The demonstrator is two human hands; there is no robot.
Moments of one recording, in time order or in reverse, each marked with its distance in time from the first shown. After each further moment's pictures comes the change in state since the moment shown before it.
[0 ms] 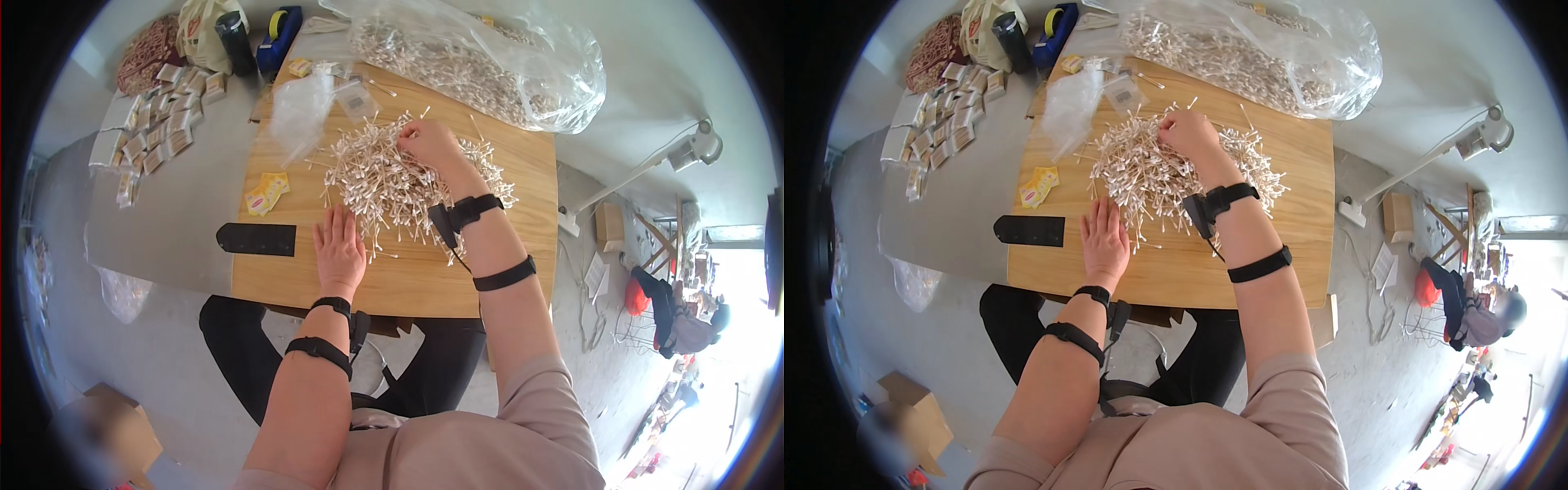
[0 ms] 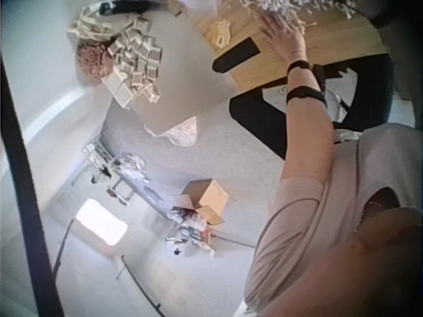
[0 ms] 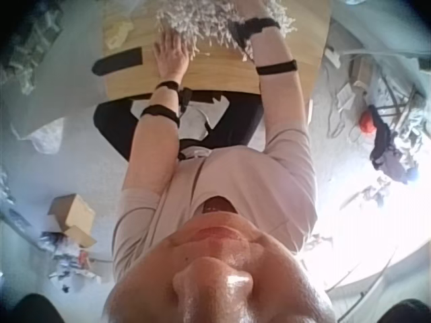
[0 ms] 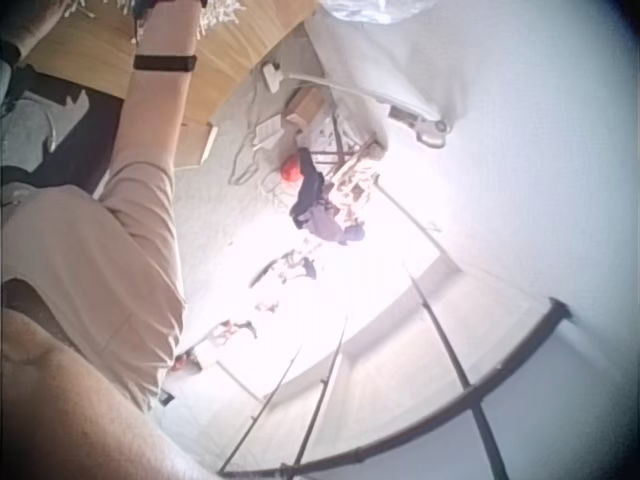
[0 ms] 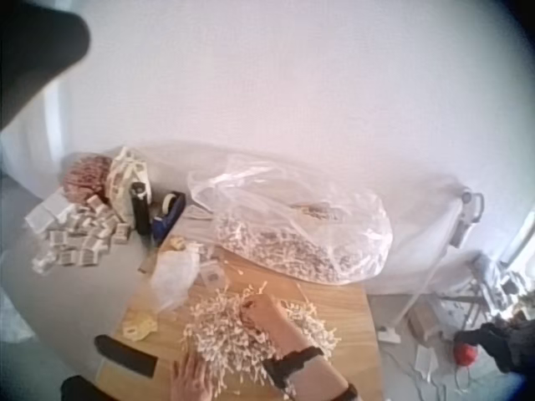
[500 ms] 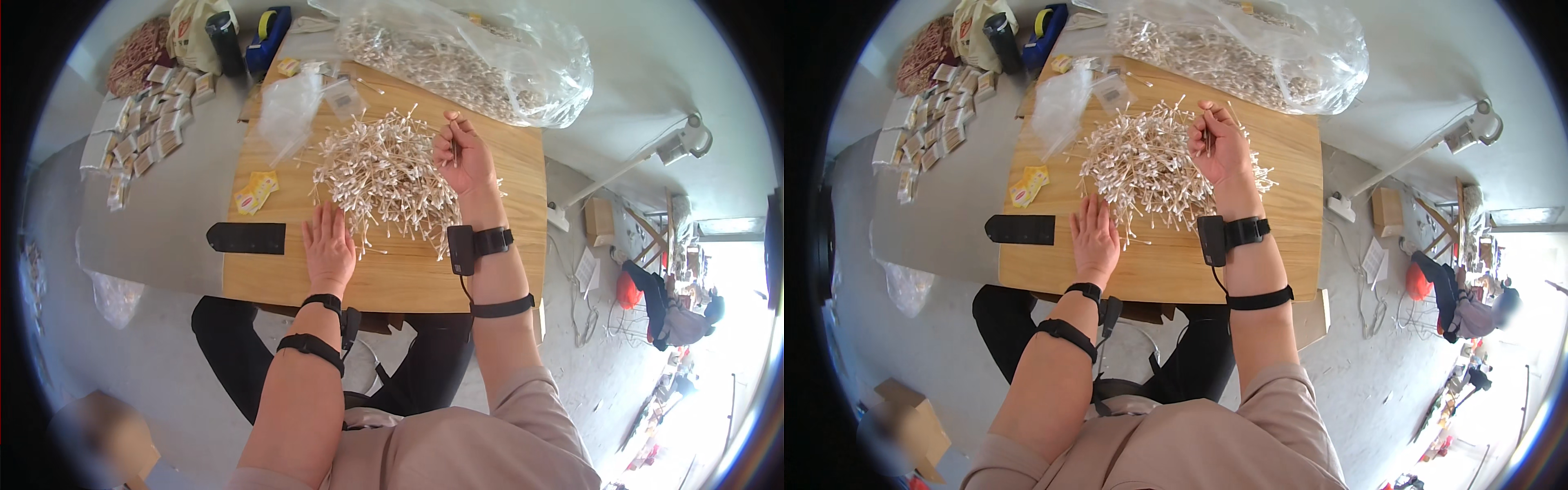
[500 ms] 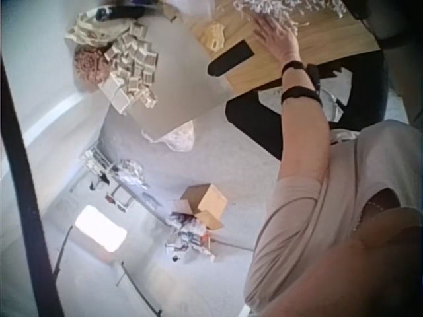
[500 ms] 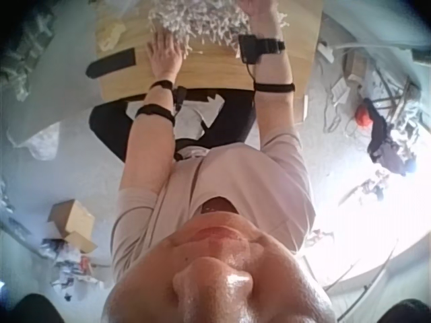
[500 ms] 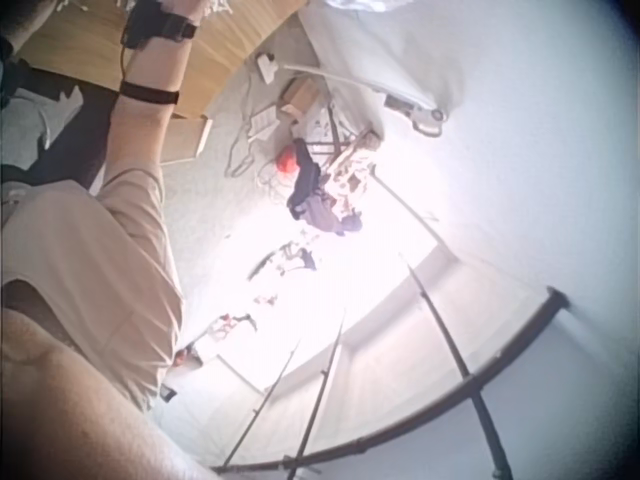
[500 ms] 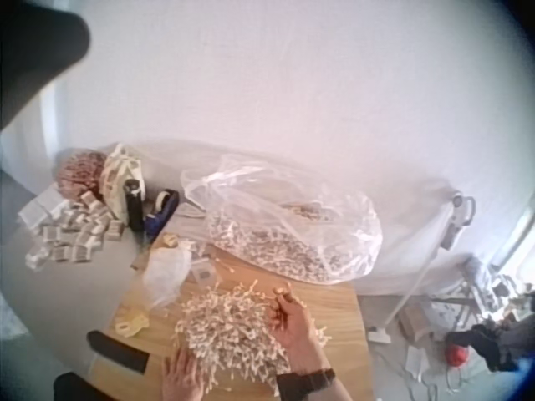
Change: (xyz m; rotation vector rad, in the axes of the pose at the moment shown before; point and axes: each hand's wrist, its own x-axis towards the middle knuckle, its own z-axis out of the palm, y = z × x) left_hand -0.001 -0.004 0.001 0.013 -0.018 -0.018; right_hand -0.055 0.024 -0.033 1.939 -0.059 0.103
